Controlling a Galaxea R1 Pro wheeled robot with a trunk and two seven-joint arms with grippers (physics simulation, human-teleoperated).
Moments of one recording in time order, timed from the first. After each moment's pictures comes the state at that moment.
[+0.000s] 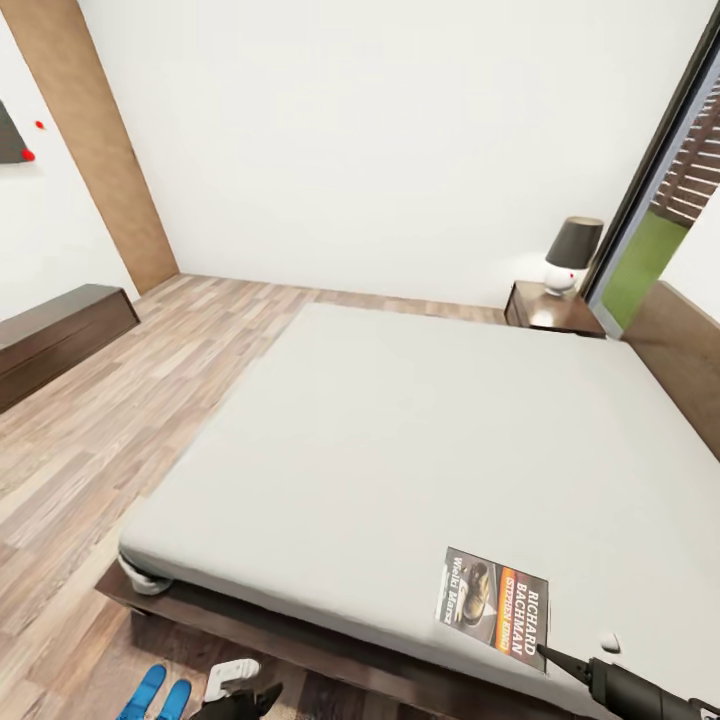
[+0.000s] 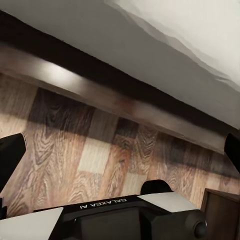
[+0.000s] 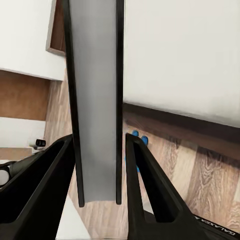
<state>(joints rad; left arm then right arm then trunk) -0.46 0.06 0.35 -0.06 -0.07 -0.15 -0.57 -0.46 -0.45 0.09 -0.16 -0.56 0.15 1.38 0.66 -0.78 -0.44</state>
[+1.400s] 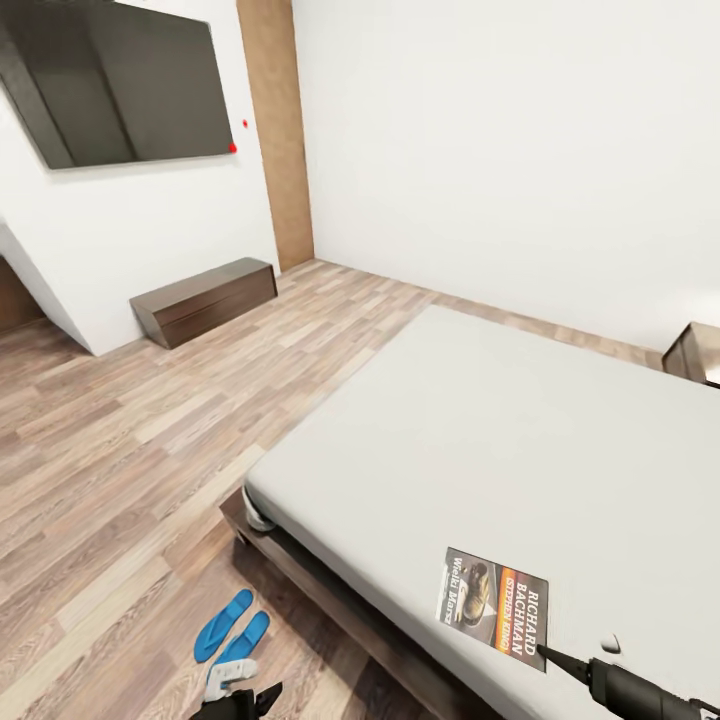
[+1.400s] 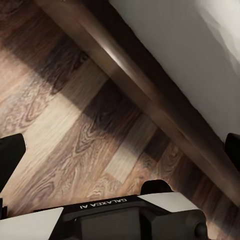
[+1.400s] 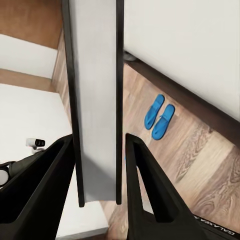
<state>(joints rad) -0.46 0.06 0.35 -0.06 -0.07 -0.15 -0.57 -0.46 -0.45 0.09 -0.16 -0.56 0.14 1.37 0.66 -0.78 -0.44</state>
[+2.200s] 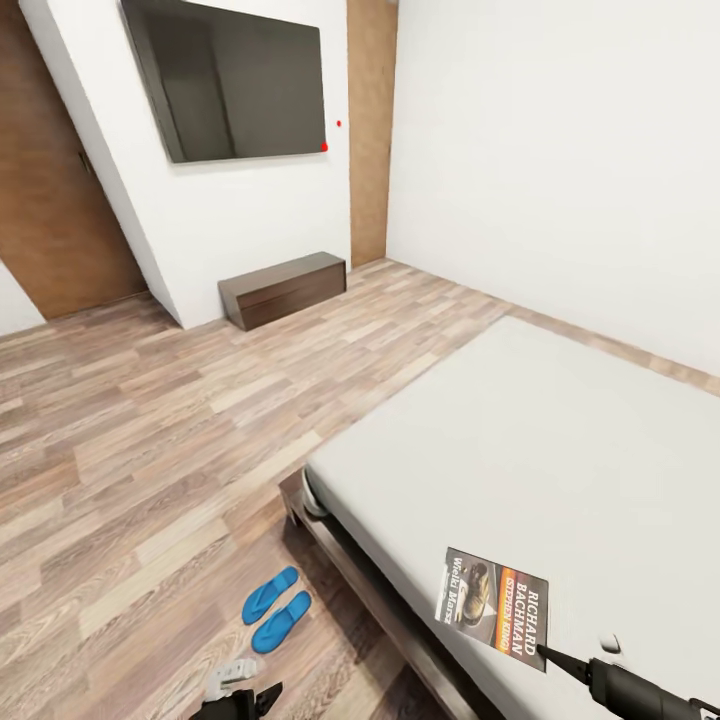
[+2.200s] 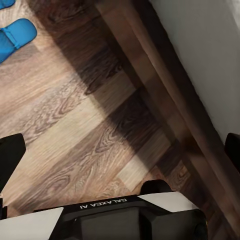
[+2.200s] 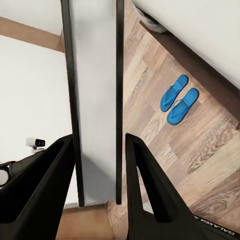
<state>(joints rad) -0.46 0.06 0.35 -0.06 -0.07 -0.15 -0.57 -0.46 -0.45 0.09 -0.16 -0.56 0.14 1.37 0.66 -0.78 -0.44</state>
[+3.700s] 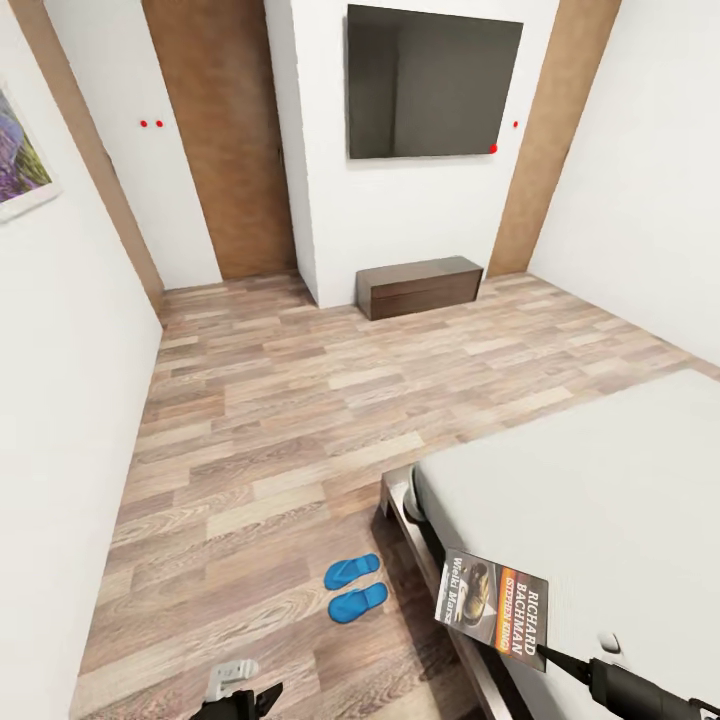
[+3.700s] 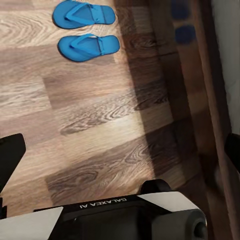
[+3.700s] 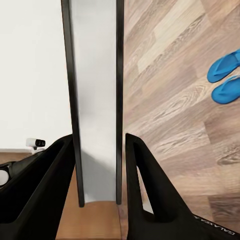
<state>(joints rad) -0.46 0.06 0.35 -0.06 -0.07 -0.15 -0.57 -0.46 -0.45 0.09 -0.16 -0.56 0.15 1.37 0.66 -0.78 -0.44</state>
